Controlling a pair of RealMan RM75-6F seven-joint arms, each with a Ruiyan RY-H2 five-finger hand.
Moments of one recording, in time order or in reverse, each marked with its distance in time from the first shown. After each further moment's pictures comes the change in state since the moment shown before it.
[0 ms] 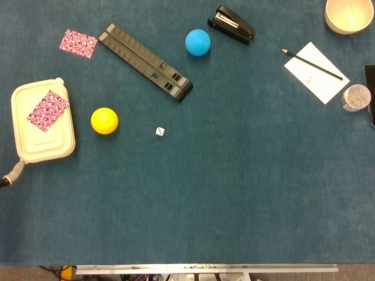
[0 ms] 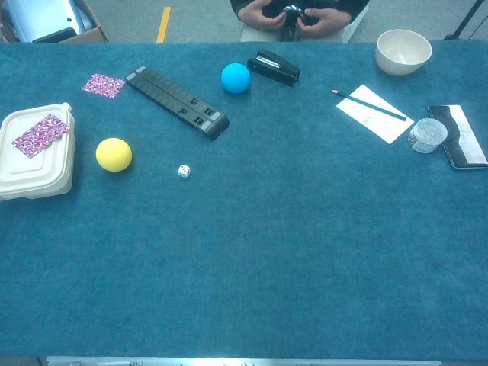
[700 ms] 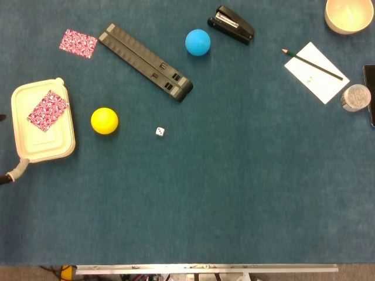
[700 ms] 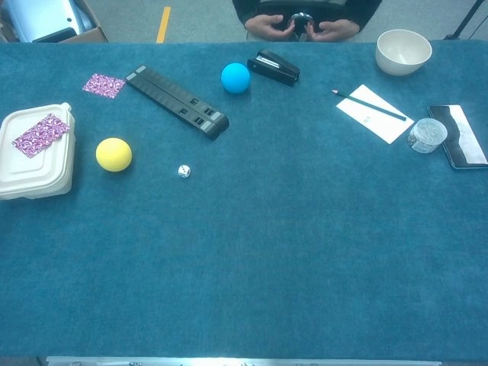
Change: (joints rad) left arm -0.033 0.043 -0.006 -0.002 0.035 -0.058 -0.223; right arm 0.003 0.001 0.000 0.005 0.005 -0.007 0.032
